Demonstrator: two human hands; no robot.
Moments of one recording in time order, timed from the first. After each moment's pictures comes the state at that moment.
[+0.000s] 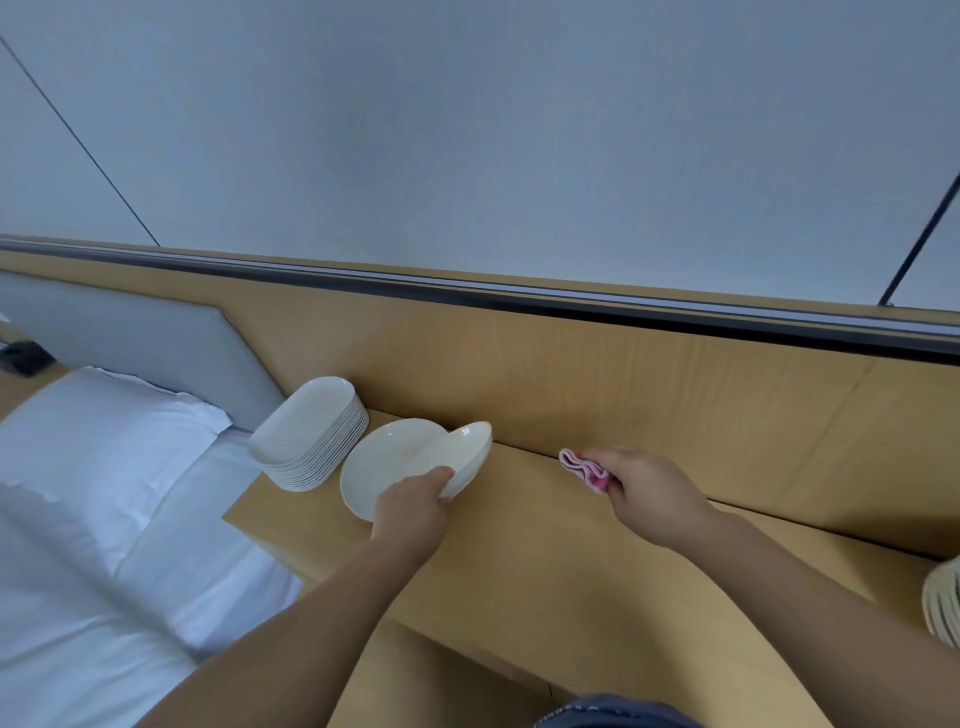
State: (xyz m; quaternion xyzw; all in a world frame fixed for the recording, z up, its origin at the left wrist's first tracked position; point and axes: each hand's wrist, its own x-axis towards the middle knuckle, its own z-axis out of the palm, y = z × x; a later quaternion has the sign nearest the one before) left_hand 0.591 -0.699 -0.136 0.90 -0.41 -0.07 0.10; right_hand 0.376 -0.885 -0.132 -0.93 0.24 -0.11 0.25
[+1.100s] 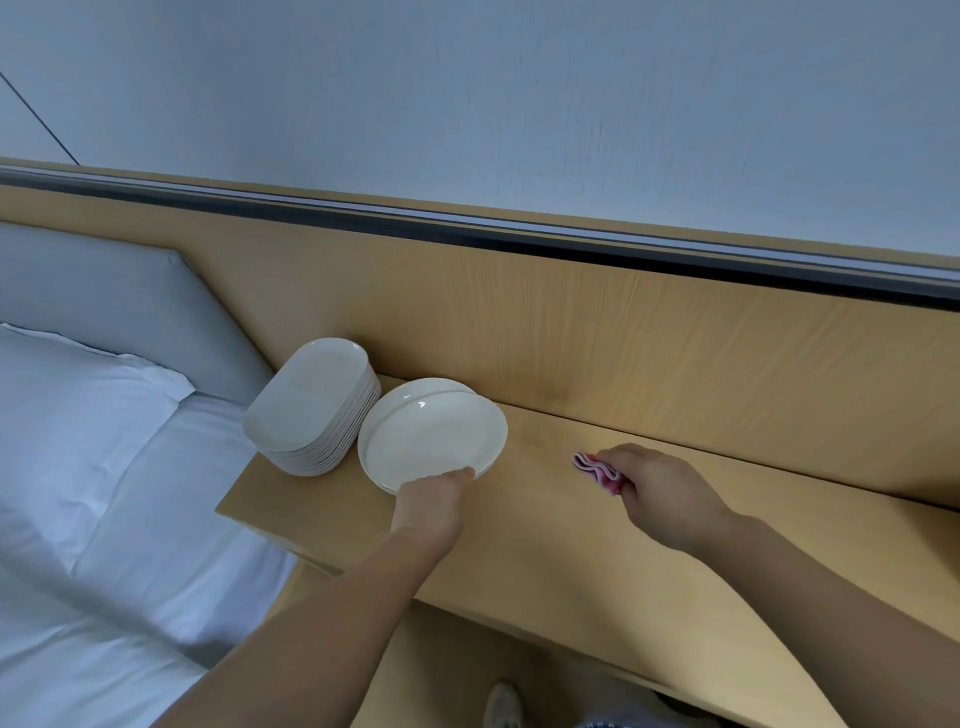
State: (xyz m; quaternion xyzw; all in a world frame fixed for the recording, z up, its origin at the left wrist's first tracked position) left_hand 0.693 -0.681 -0.209 0.85 -0.50 -0.15 -0.01; right_hand 0.461 -0.838 -0.173 -0.92 0.29 -0.04 0.24
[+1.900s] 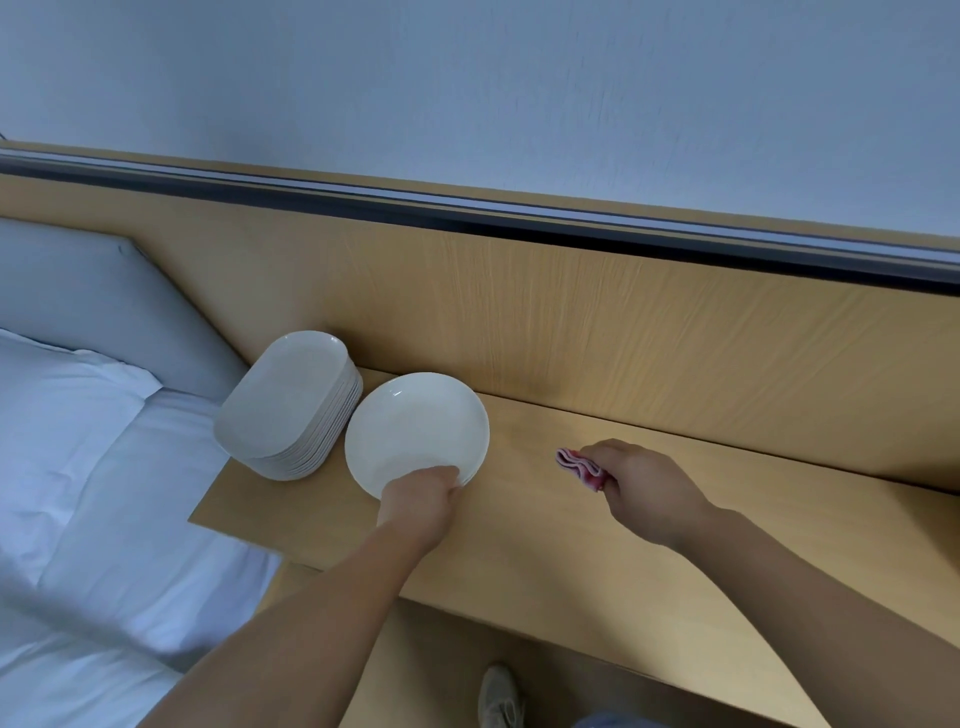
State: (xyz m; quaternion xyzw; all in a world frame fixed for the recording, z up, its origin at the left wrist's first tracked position) left_hand 0.717 -0.694 -0.238 0.84 -0.52 -0.16 0.00; right_hand 0.478 -0.840 -0.187 -0.92 0.30 -0.03 0.25
